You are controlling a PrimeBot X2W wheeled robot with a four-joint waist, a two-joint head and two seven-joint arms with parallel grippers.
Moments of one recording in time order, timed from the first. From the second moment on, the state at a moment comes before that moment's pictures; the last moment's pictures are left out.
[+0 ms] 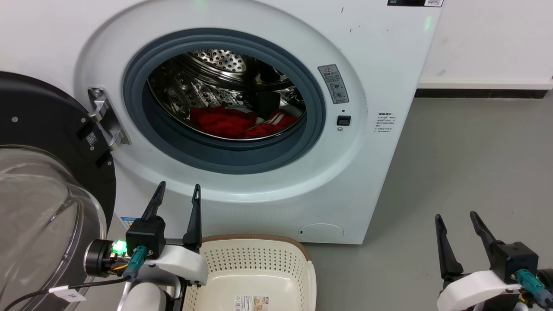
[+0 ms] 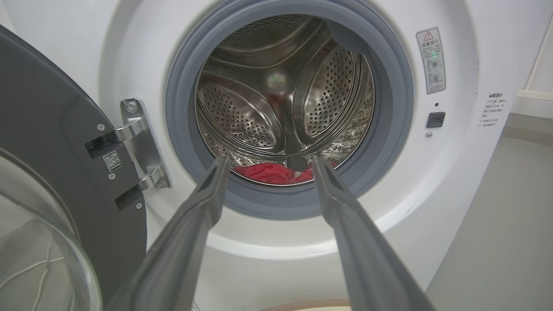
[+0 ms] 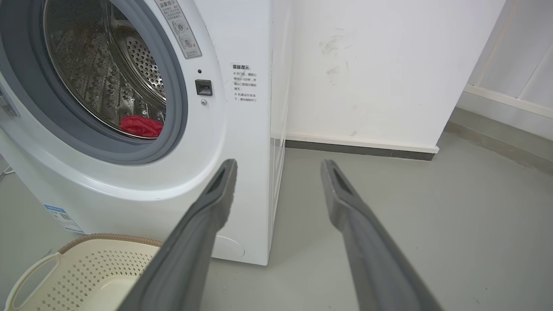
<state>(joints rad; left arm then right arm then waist) -0.17 0.10 -0.09 0.28 -0.06 -0.01 -0.26 0.02 -0.05 -0.07 0.12 -0.01 0.13 -0.14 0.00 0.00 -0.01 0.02</state>
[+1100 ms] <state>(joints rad) -0.73 0.16 -0.06 0.65 -0.08 -0.05 -0.26 -0.15 -0.05 0.01 0.12 0.05 0.13 -0.20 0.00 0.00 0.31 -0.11</state>
